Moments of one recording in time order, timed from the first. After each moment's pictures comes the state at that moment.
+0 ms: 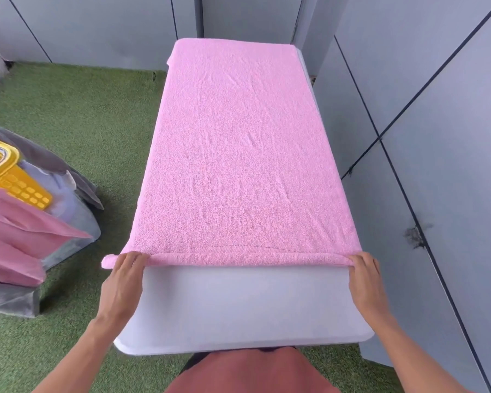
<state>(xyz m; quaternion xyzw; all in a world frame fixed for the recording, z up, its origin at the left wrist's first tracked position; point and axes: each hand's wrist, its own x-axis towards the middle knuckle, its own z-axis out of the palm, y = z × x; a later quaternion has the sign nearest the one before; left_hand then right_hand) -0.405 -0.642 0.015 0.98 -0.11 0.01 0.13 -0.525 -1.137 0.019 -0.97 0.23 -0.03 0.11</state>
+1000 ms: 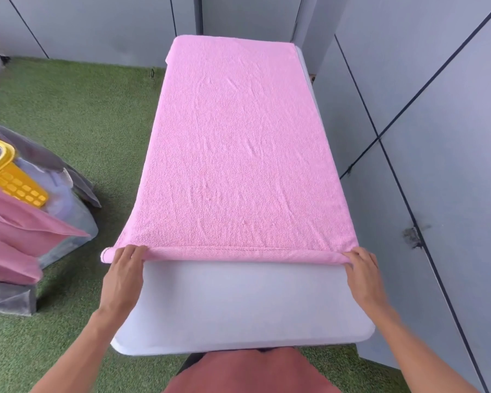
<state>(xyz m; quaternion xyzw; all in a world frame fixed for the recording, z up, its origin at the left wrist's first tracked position) -0.393 -0.653 0.018 0.98 -0.07 0.00 0.17 -0.512 -1.143 0.029 -0.97 0.21 0.00 0.13</state>
